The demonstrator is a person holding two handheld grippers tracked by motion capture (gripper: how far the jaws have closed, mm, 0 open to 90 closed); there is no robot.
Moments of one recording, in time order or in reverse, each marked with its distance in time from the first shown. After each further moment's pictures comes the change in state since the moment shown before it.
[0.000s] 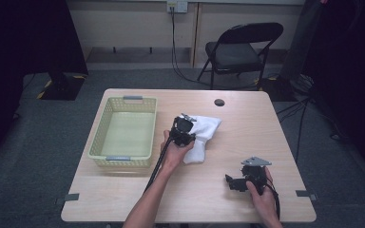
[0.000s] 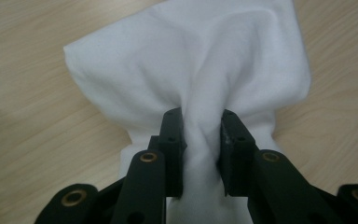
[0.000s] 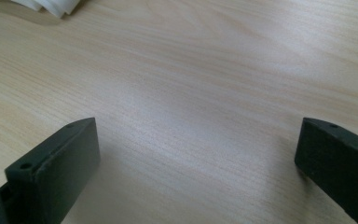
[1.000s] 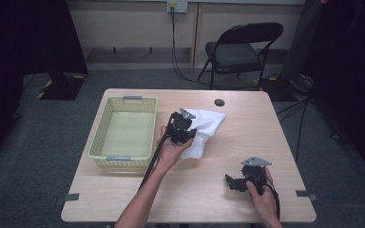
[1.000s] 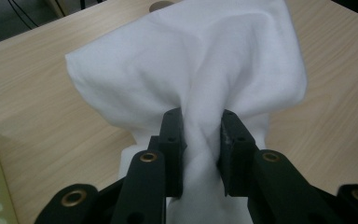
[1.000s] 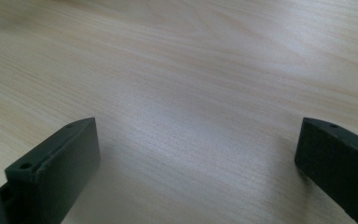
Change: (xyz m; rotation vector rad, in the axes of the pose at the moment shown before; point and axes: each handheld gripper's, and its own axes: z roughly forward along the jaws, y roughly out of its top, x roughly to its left) left arm -0.003 0.011 -0.045 -0.104 -0.057 0.073; right arm 0.000 0.000 0.000 0.000 0.000 0.000
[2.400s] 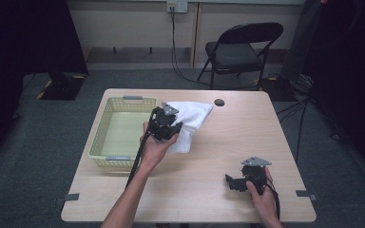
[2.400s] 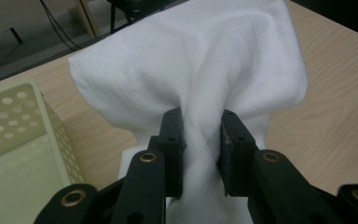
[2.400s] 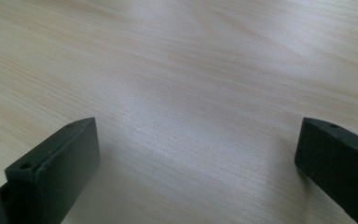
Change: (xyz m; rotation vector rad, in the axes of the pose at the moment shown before) left arm 0.028 -0.003 -0.052 -0.070 0.071 -0.028; right arm 0.000 0.000 0.000 0.000 0.000 0.004
